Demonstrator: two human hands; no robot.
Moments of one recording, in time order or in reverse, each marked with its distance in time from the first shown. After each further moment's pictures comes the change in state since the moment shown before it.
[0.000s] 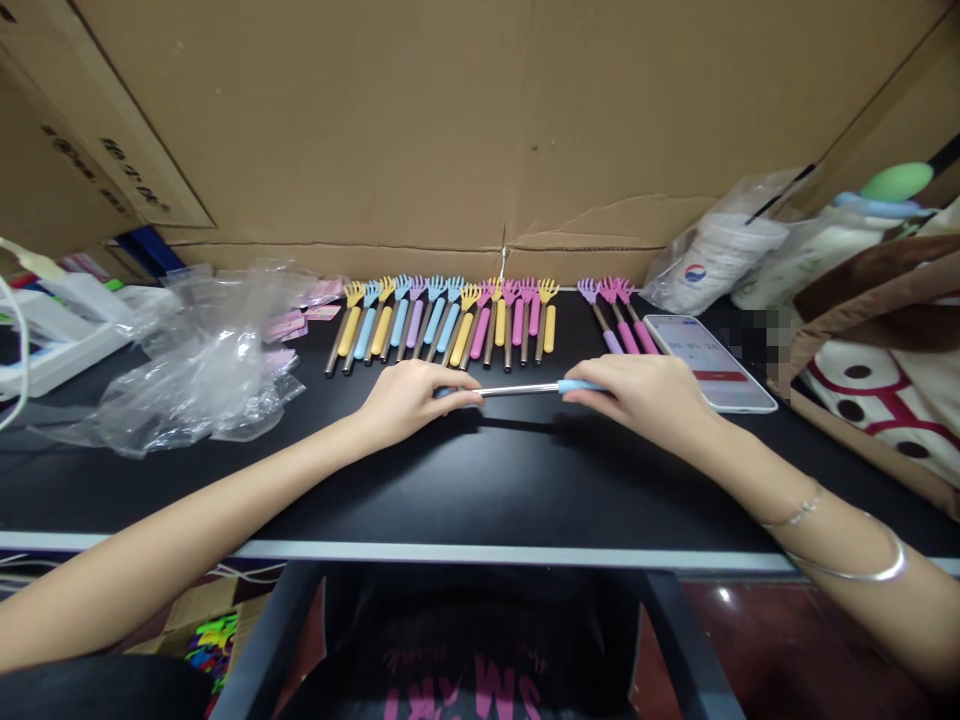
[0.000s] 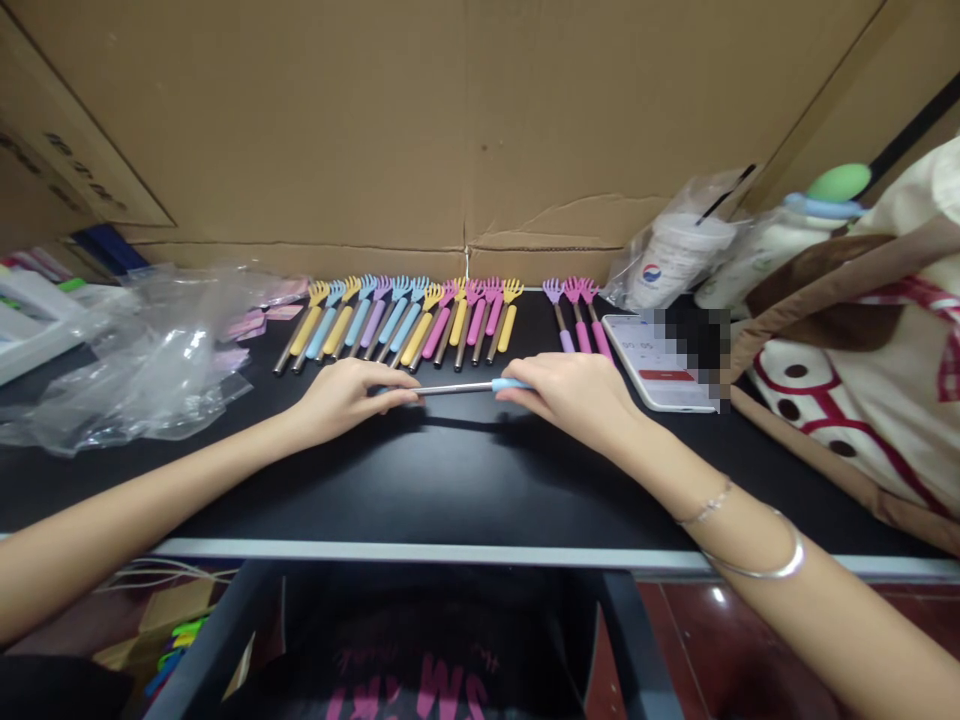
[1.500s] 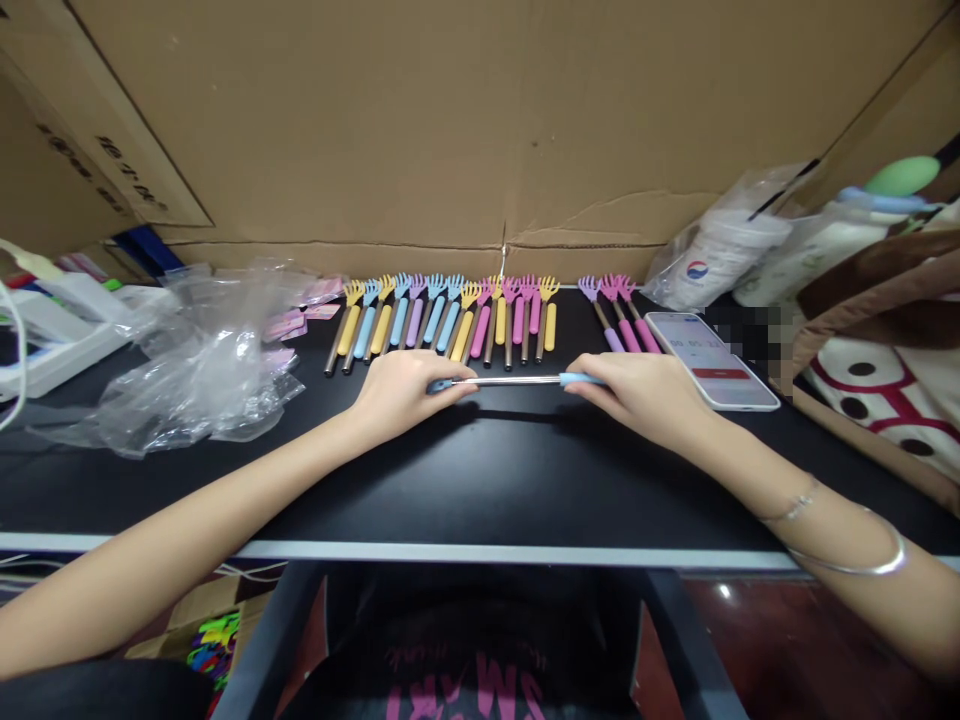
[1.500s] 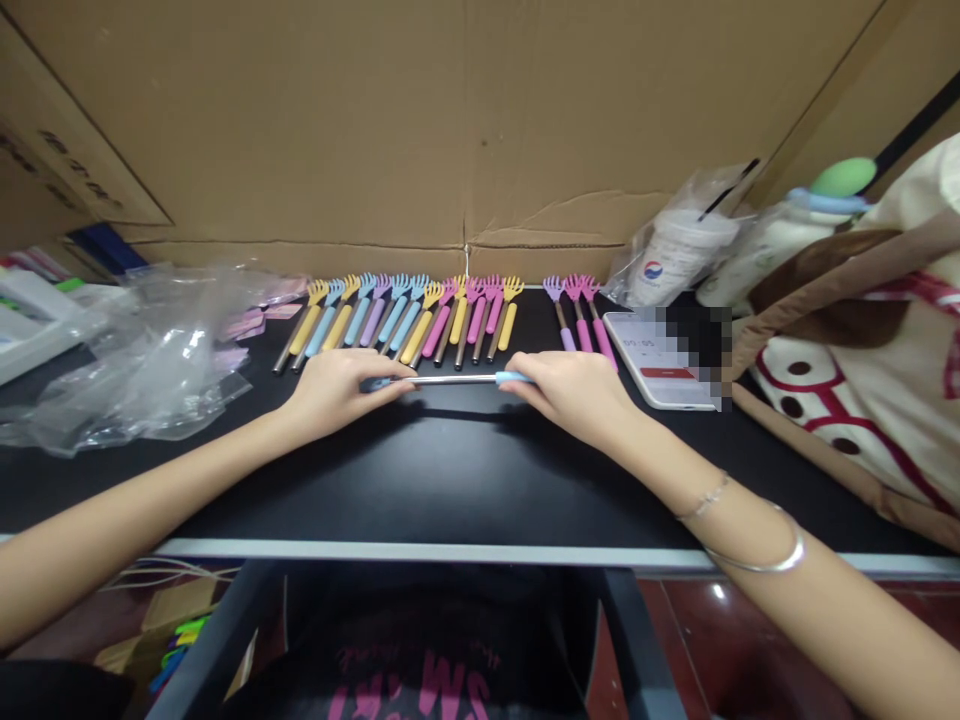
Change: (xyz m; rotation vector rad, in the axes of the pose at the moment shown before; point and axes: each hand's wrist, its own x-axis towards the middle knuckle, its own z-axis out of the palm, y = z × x) left_hand -0.002 -0.006 0.000 0.232 0.221 0.130; right_hand 0.000 -0.001 0.001 0.063 -0.070 0.077
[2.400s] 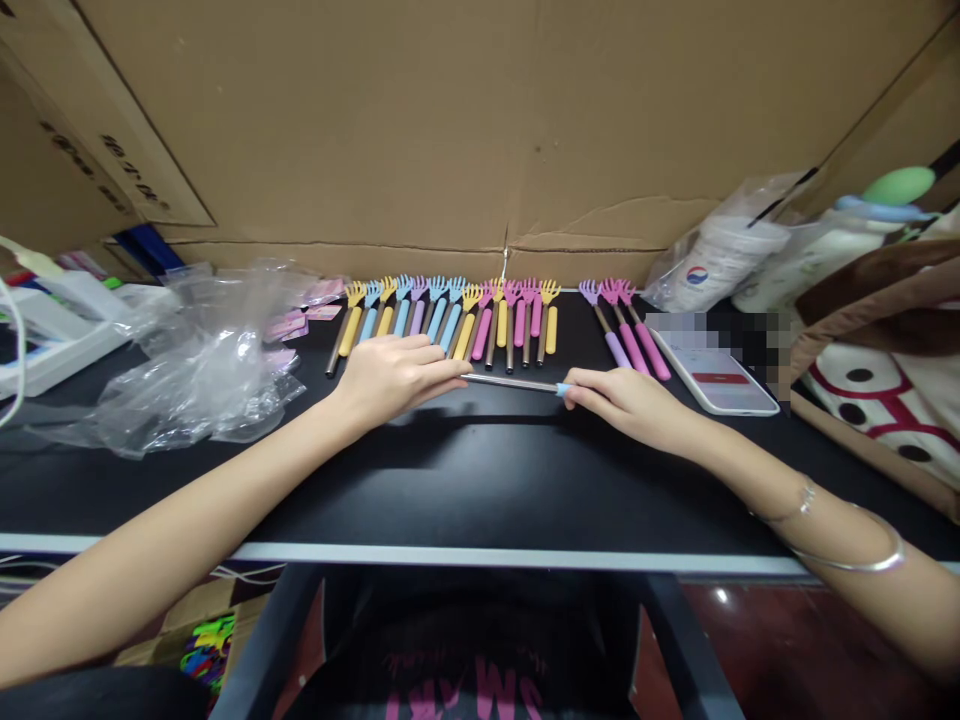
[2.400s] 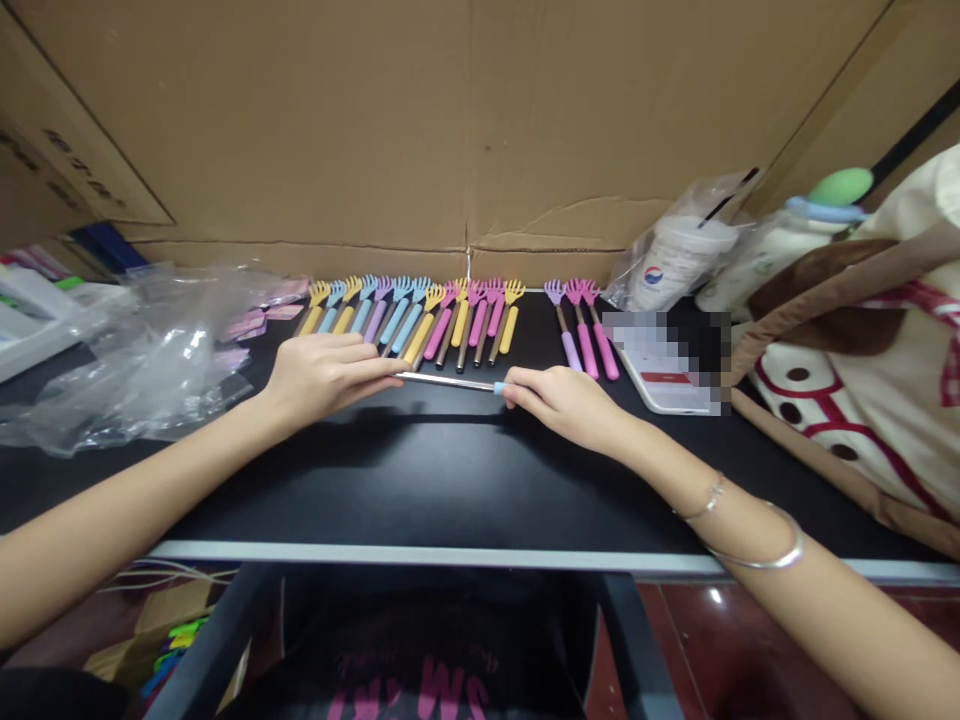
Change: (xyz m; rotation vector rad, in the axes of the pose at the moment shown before) left_hand 0.005 -0.014 -0.015 0.467 0.276 0.412; right_hand 0.008 0.002 0.004 0.467 -0.290 0.089
